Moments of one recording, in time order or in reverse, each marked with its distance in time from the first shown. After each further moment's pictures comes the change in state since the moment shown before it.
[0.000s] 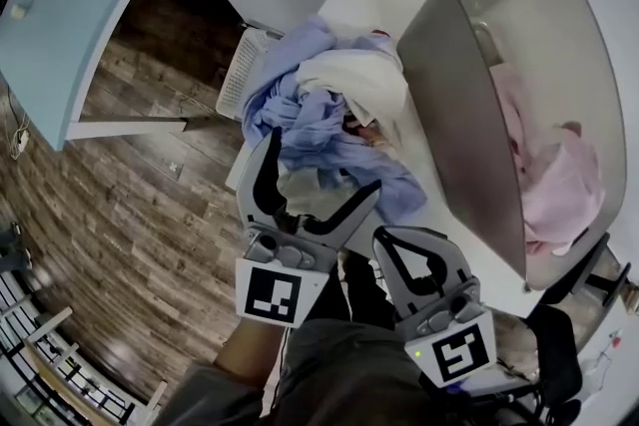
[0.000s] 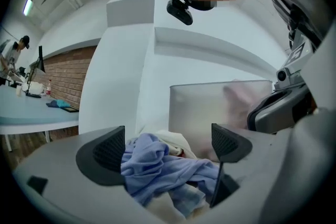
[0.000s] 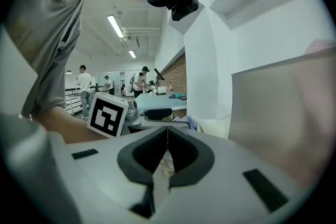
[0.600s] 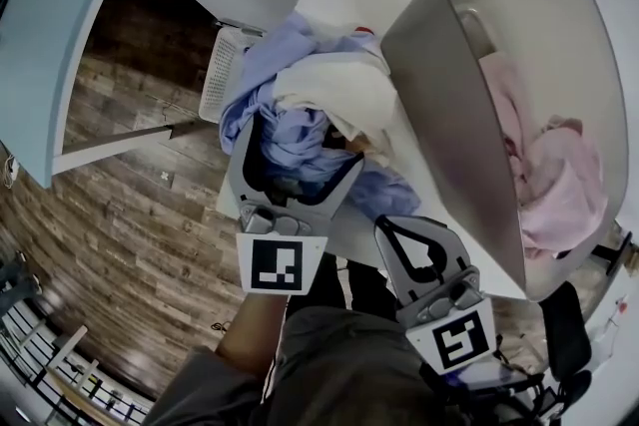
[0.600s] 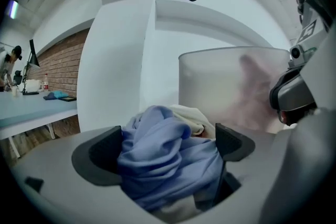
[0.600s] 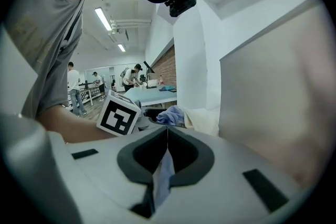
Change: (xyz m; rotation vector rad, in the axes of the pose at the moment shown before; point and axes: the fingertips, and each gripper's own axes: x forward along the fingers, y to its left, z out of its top) left arm 0.048 0.035 -0.053 0.029 0.194 0.013; right arm 0.022 -0.031 -0.021 0.060 0.077 -0.095
